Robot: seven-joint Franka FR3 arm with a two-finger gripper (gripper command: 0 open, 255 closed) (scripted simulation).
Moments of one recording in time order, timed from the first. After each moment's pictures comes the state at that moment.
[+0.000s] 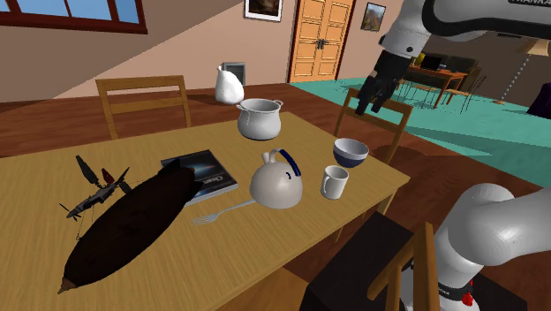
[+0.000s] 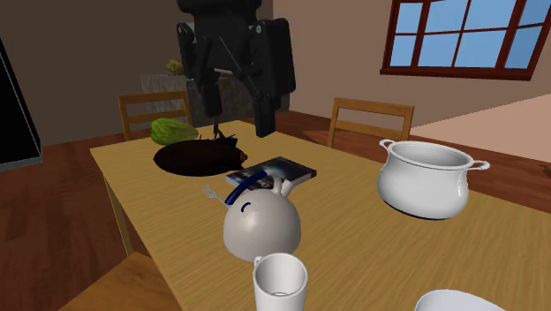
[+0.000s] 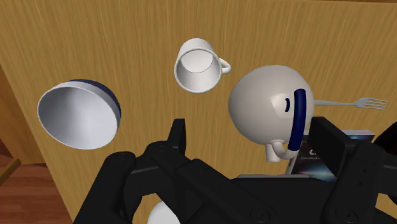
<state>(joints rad) -0.02 -0.77 -0.03 -2.28 0.04 1.66 0.03</state>
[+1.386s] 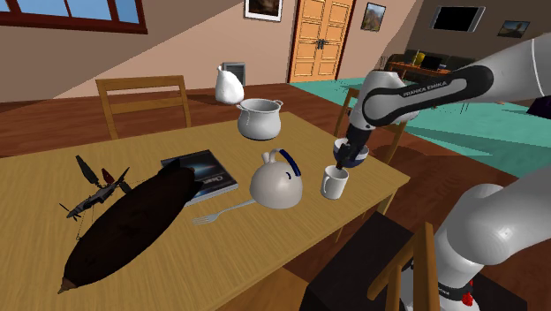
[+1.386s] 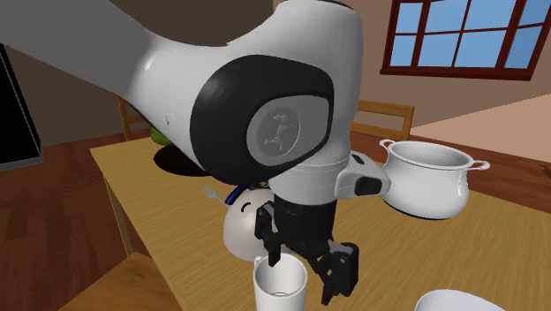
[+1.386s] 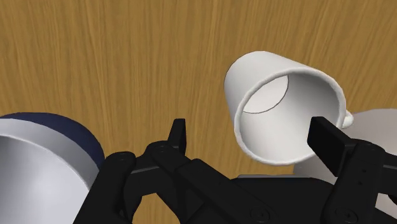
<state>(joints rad) -0.05 -0.48 -0.18 -2.65 -0.03 2.21 -0.19</state>
